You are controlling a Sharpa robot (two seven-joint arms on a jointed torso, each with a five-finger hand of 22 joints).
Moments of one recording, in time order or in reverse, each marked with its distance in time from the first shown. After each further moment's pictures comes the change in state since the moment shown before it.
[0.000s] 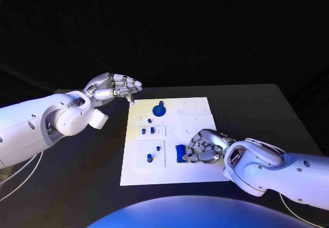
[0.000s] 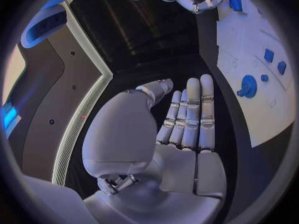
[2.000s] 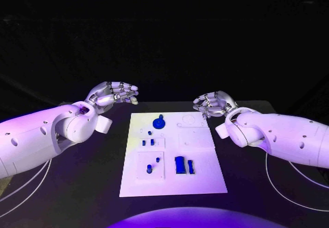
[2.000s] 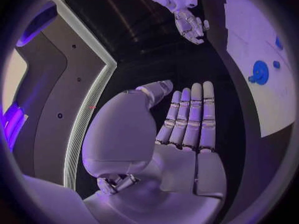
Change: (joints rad) left arm -0.012 0.058 -0.023 -0.106 0.123 -0.112 0.073; left_hand -0.015 0.004 0.034 0.000 -0.007 -0.012 -0.006 0.071 -0.004 0.029 0.000 0.066 -0.015 -0.190 0.044 -0.275 -0.142 0.000 -0.167 0.063 -0.275 -0.152; right arm 0.170 0.224 0.012 -0.589 0.913 -0.074 0.637; right_hand 0.164 -0.004 0.220 -0.065 0.074 -0.159 0.102 -0.155 -0.079 -0.332 0.087 -0.895 -0.339 -0.183 0.068 -0.620 -0.566 0.125 -0.254 0.063 -1.050 -0.167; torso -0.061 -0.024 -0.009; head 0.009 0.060
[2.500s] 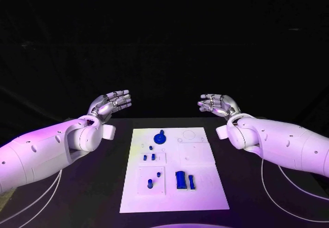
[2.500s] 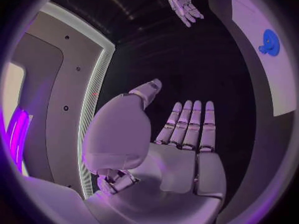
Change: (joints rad) left arm -0.029 0.078 -0.002 -0.140 0.136 -0.124 0.084; left_hand -0.175 0.054 -0.219 0.009 -0.094 -0.345 -0.081 -0.194 -0.117 -0.301 -0.035 -0.377 -0.046 -0.320 -0.014 -0.544 -0.125 -0.071 -0.287 -0.051 -0.462 -0.289; right arm 0.000 0.108 0.006 -0.246 0.229 0.101 0.218; right_hand -0.247 0.074 -0.091 -0.142 -0.104 -0.387 0.008 -0.146 -0.358 -0.302 0.049 -0.503 -0.792 -0.406 0.090 -0.750 -0.507 -0.058 -0.485 0.050 -0.336 -0.770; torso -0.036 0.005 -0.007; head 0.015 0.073
